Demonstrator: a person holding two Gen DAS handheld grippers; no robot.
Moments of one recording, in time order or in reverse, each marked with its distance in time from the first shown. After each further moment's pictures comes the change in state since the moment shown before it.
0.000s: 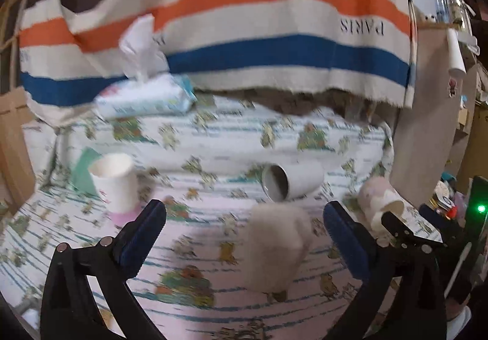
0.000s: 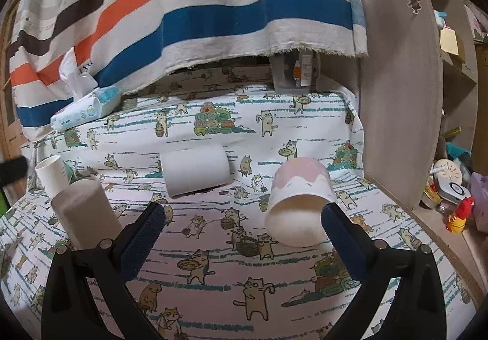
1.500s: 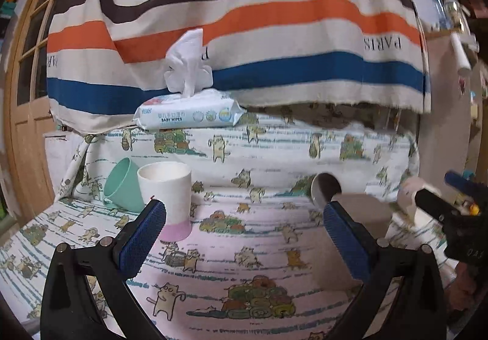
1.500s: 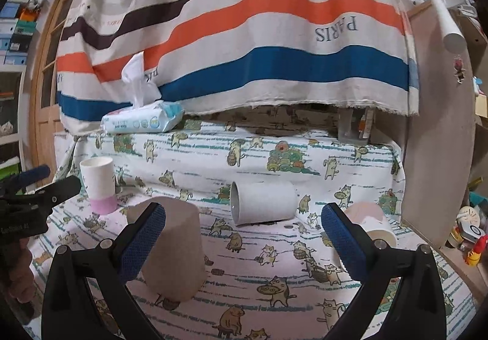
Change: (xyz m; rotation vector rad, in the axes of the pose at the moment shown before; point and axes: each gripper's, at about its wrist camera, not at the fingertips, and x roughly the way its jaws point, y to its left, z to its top) left arm 0.003 0.067 -0.047 0.043 -0.143 0.069; right arm -0.034 0.091 -0.009 -0.187 -0.195 0.173
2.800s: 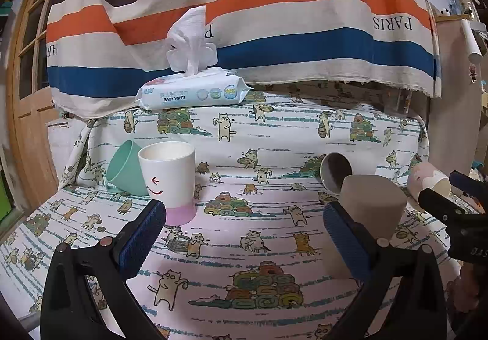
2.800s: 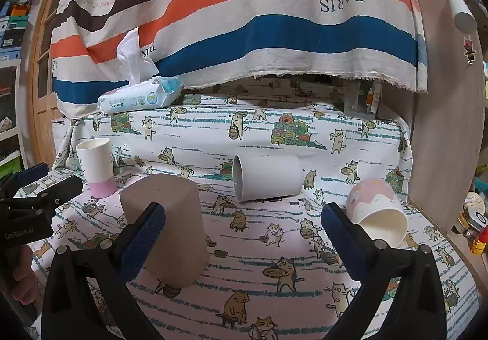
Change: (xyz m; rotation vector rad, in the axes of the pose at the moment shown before) left arm 0.014 0.004 -0.003 -0.016 0.078 0.026; right arm 0.017 -0.003 -0.008 0.033 0.114 0.005
